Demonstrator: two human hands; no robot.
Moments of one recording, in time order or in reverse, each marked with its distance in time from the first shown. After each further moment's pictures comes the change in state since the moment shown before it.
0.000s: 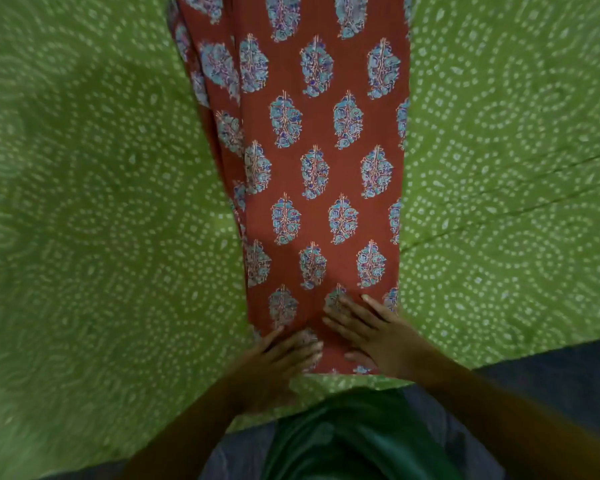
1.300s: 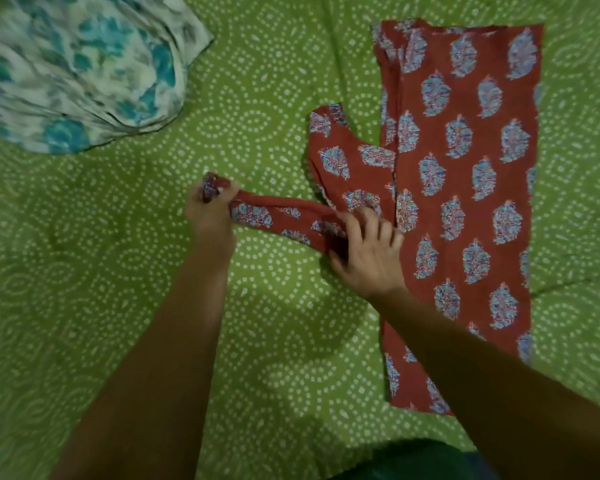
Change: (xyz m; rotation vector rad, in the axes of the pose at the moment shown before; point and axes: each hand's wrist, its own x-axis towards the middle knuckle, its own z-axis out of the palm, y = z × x) left_hand -0.125 -0.309 -0.136 -1.260 1.334 -1.353; right_hand 0.305 -0.043 -0.110 0.120 0.337 0.721
